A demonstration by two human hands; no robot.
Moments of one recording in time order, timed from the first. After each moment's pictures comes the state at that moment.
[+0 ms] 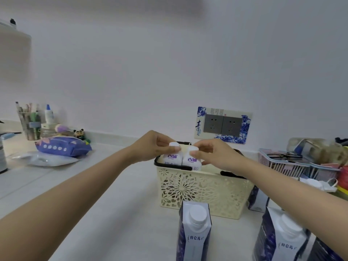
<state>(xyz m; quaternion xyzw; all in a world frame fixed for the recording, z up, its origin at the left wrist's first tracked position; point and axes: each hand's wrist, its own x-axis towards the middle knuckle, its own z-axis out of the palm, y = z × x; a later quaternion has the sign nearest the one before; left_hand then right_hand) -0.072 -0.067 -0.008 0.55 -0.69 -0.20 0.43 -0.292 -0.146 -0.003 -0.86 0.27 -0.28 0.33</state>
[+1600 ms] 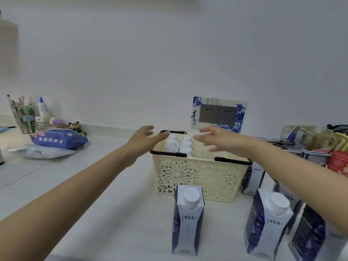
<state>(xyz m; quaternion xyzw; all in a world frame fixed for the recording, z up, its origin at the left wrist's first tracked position) -0.089 -0.050 -0.026 0.65 -0.48 -0.26 0.53 -0.316 -0.141 0.015 -0.84 0.39 -0.16 0.35</state>
